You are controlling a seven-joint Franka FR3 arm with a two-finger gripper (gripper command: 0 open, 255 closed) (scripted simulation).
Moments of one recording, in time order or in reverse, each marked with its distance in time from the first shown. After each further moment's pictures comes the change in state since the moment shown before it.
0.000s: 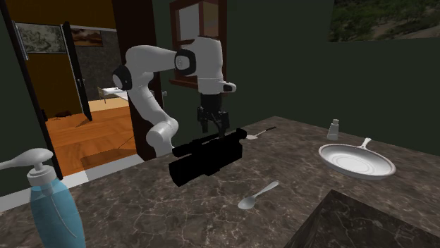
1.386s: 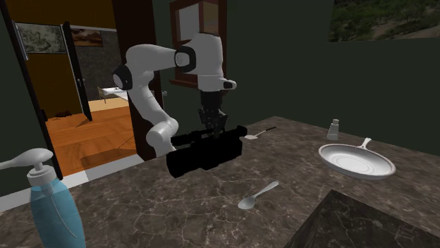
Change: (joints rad) arm 0.003 0.009 0.000 0.034 0.004 -0.028 -0.007
